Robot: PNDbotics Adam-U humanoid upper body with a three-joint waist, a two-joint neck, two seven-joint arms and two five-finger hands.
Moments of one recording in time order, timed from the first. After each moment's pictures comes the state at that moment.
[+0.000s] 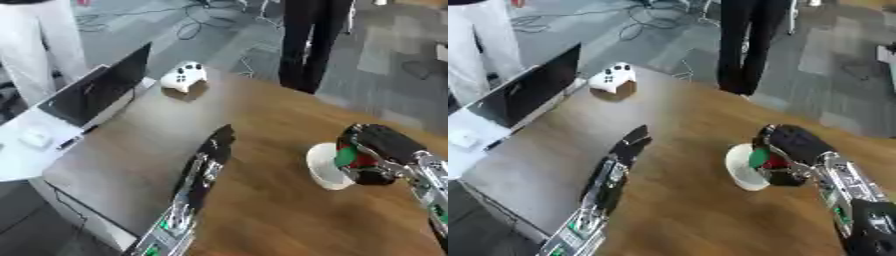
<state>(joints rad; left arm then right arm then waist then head) -0.16 0.27 -0.14 -1.61 0.09 -0.26 0.25 -1.01 -0.10 0.22 -0.81 1.28 -0.43 0.15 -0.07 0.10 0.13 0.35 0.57</state>
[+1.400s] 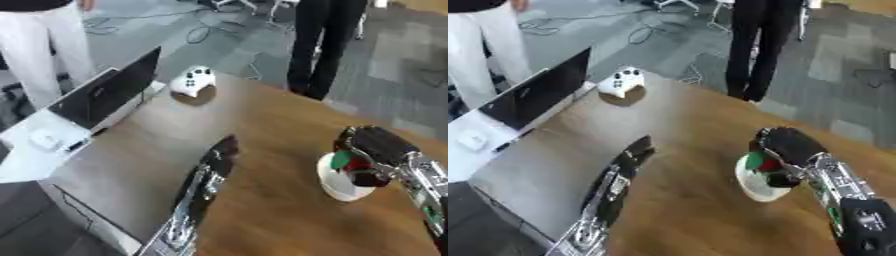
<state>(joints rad) -0.18 0.27 -0.15 -1.61 0.09 -0.26 0.23 -1.08 -0.08 0.20 -0.75 1.37 -0.40 0.13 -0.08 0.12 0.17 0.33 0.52</state>
